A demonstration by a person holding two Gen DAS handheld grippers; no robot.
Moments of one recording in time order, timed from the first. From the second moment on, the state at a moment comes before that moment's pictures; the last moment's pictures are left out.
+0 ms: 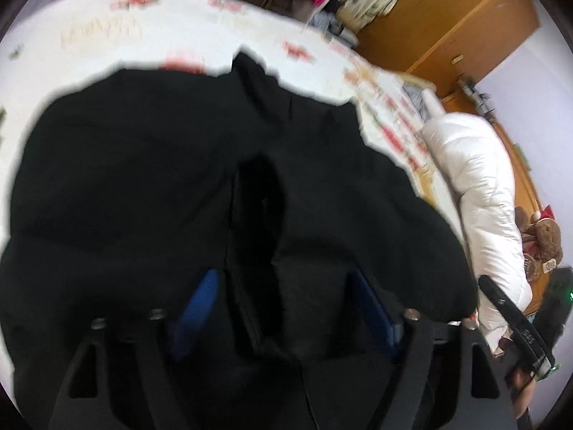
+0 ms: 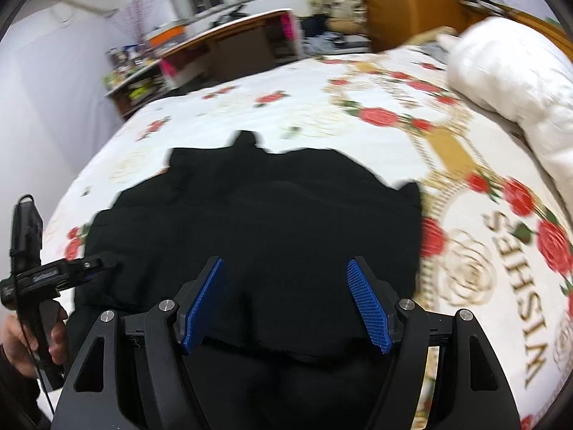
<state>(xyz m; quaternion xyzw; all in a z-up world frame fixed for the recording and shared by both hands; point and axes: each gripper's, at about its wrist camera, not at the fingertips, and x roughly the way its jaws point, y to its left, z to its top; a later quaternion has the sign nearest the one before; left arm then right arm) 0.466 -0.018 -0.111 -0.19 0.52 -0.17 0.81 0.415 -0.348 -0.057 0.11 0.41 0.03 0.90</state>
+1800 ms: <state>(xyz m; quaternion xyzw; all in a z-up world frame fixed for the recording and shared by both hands) 0.448 0.004 -0.108 -0.05 0.45 -0.08 0.89 0.436 -0.336 -0.105 0.07 0.47 0.10 0.87</state>
